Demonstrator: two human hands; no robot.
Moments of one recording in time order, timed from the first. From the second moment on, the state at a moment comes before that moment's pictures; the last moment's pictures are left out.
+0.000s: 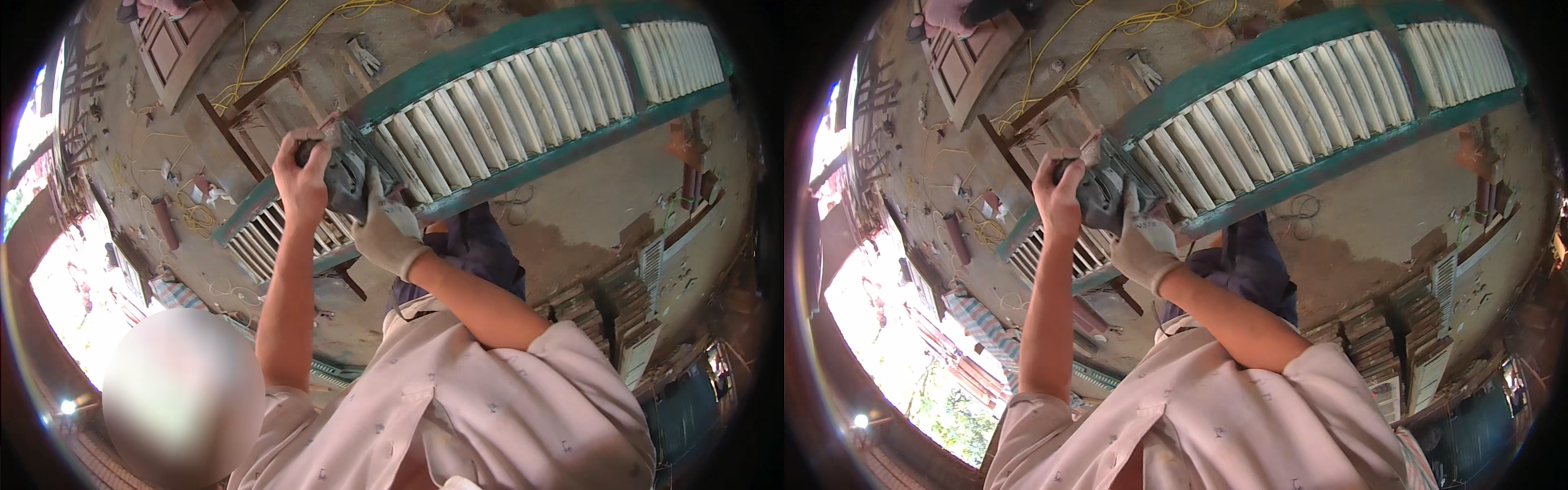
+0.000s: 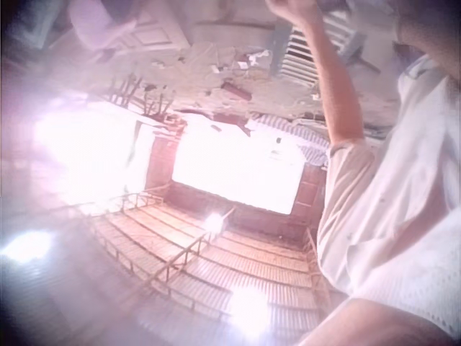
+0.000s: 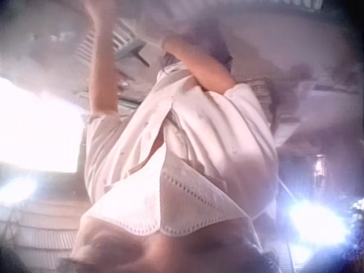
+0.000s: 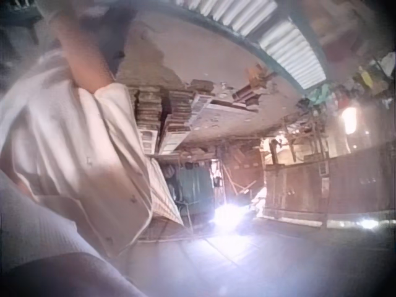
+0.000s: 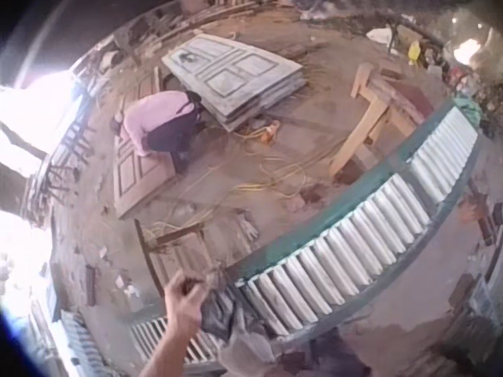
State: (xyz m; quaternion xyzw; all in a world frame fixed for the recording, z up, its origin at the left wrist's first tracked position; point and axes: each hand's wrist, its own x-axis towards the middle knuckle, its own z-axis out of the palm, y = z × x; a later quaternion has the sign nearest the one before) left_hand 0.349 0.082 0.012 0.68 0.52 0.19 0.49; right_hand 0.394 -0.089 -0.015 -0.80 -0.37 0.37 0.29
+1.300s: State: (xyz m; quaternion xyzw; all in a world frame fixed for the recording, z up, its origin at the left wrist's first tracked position) left_hand 0.395 0.221 -0.005 0.69 0.44 0.17 0.55; right_hand 0.435 0.035 0.008 -0.74 -0.23 0.50 0.38
